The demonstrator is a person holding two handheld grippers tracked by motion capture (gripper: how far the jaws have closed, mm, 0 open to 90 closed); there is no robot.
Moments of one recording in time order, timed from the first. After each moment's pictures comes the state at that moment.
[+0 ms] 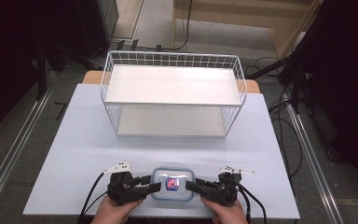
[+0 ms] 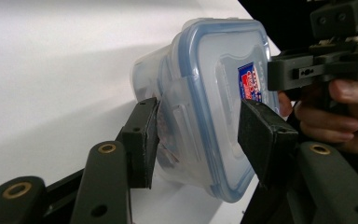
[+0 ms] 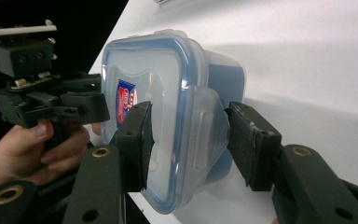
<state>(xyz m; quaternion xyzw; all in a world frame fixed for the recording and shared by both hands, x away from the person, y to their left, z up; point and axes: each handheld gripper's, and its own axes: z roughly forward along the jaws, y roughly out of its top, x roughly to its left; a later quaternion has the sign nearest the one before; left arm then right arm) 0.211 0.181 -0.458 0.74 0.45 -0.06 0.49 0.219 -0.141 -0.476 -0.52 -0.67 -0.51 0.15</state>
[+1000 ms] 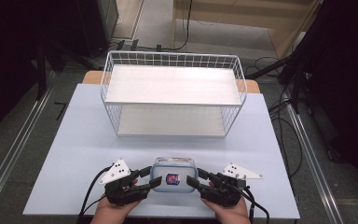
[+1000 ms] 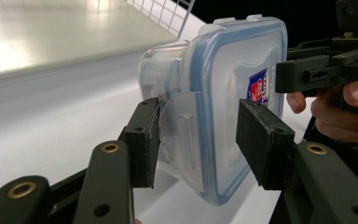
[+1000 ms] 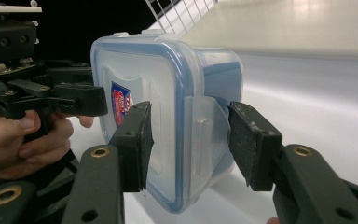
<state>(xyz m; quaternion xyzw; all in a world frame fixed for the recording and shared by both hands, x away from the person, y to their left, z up) 0.198 0.175 -0.424 0.75 0.38 0.07 0.54 0.208 -0.138 -0.436 -0.42 -0.71 -0.57 0.00</state>
